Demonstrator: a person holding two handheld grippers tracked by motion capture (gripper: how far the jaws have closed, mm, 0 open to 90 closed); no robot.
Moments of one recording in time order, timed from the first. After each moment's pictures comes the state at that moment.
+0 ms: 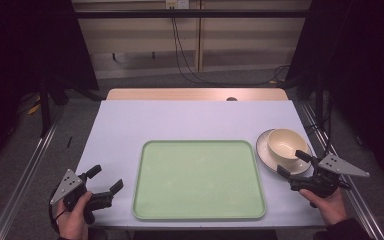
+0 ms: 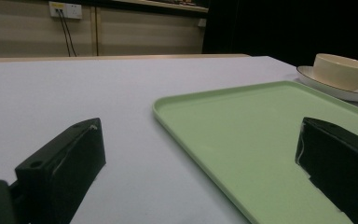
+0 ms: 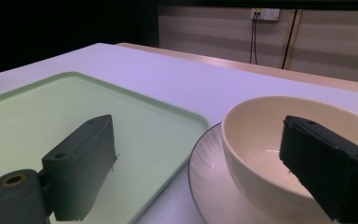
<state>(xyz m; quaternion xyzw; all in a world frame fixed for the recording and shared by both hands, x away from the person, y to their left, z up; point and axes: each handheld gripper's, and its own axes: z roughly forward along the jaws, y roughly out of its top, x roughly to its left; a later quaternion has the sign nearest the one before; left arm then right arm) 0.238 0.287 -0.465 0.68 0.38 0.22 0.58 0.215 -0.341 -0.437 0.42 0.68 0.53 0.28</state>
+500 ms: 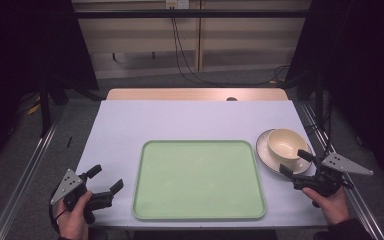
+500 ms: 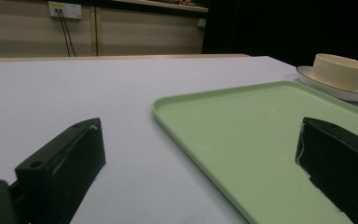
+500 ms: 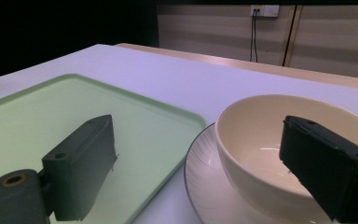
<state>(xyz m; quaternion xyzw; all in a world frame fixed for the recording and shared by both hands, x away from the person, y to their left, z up) 0.238 0.287 -0.465 0.68 0.38 0.21 0.59 0.216 -0.348 -0.433 0.42 0.68 0.53 0.27</state>
